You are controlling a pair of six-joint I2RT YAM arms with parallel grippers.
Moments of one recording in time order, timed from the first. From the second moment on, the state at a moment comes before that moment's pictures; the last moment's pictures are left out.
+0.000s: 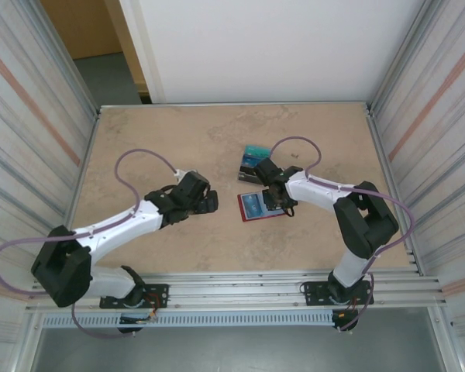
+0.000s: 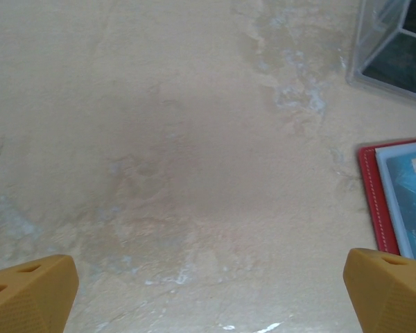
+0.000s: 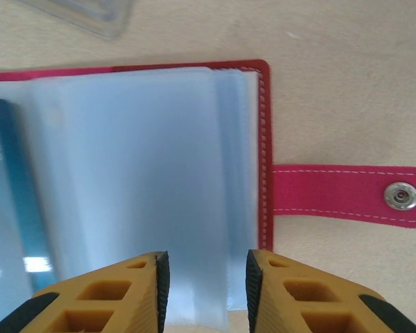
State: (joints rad) left arm -0.75 1.34 0.84 -0.50 -0.31 -0.68; right arm 0.63 1.70 1.05 -0.71 0.26 0.49
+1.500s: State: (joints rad) left arm -0.88 1.83 1.08 -0.39 -0.26 -0.63; right arm 0.50 1.73 1.00 -0.49 -0.33 0.49
